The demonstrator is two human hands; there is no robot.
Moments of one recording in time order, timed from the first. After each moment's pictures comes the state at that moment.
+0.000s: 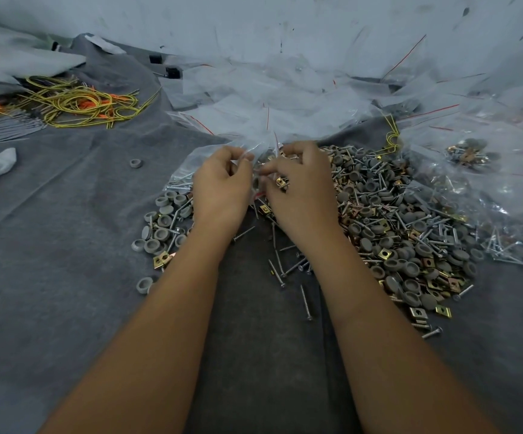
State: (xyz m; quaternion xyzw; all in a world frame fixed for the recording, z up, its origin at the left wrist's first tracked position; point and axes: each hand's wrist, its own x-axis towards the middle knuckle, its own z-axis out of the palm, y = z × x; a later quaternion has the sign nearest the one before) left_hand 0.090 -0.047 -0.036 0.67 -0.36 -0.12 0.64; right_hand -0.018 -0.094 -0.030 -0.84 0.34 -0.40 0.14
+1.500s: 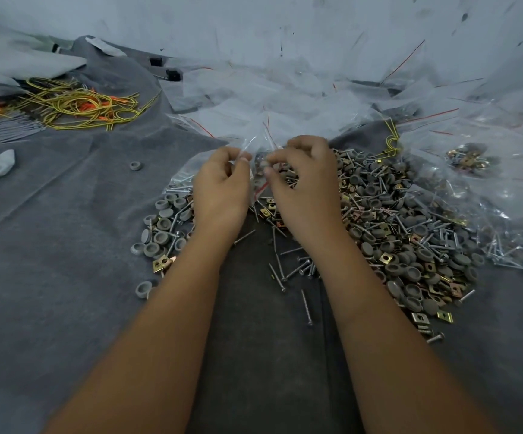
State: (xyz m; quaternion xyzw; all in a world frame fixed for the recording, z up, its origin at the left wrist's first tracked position) left_hand 0.083 -0.042 -0.029 0.65 -0.33 -0.14 0.67; right_hand -0.019 -0.092 -0.020 -0.80 0.32 -0.47 0.19
